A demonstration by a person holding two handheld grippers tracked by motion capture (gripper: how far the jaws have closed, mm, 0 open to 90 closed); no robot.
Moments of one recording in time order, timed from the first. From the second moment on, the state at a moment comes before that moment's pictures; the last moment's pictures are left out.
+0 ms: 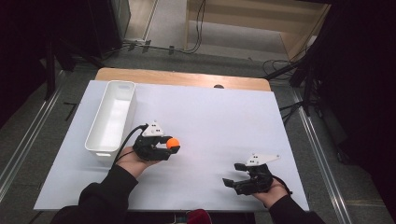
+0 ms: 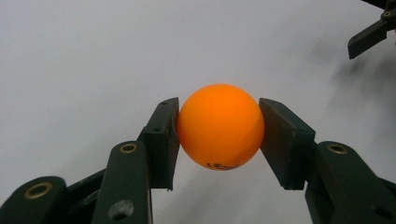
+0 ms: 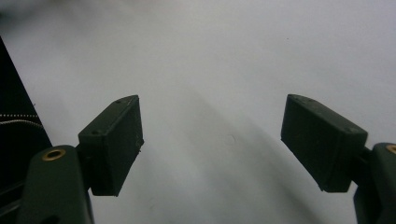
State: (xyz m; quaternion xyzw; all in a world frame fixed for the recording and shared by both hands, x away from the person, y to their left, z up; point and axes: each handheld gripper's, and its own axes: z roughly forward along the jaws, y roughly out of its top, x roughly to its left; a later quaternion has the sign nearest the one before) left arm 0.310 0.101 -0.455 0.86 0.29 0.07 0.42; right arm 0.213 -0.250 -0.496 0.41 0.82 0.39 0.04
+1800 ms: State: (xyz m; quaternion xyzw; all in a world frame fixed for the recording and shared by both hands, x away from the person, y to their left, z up) left arm 0.322 0.131 -0.416 0.84 0.33 0.08 0.42; right arm 0.213 -0.250 -0.496 0.41 0.82 0.39 0.04
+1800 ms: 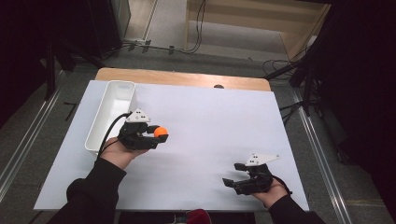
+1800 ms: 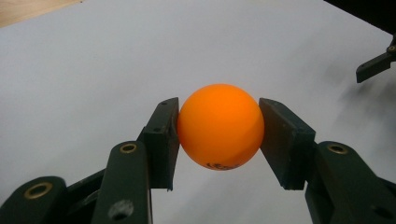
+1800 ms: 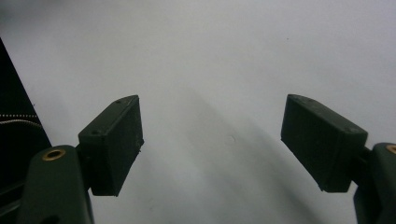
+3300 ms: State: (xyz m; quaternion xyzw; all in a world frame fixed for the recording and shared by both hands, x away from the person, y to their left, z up) left arm 0.337 0.174 -0.391 0.82 0.38 0.12 0.41; right arm 0.213 -0.250 -0.496 0.41 0.82 0.39 0.05
